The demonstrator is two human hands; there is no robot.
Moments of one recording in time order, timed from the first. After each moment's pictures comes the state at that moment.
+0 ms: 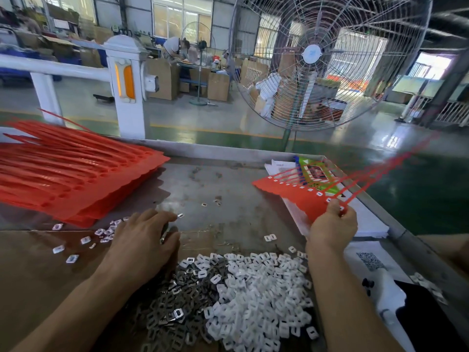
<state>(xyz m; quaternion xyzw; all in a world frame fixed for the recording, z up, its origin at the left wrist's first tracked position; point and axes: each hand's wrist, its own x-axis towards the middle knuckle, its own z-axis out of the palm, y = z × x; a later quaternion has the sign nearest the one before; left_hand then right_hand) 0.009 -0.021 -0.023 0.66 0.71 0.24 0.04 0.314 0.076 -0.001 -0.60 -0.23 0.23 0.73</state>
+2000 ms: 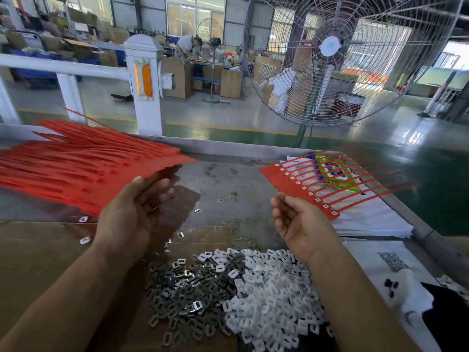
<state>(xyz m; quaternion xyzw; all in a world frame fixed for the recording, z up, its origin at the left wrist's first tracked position) -0.016 -0.008 0.000 0.21 0.40 0.73 0.52 0.264 0.048 0.010 -0.41 -0.28 0.69 0.53</state>
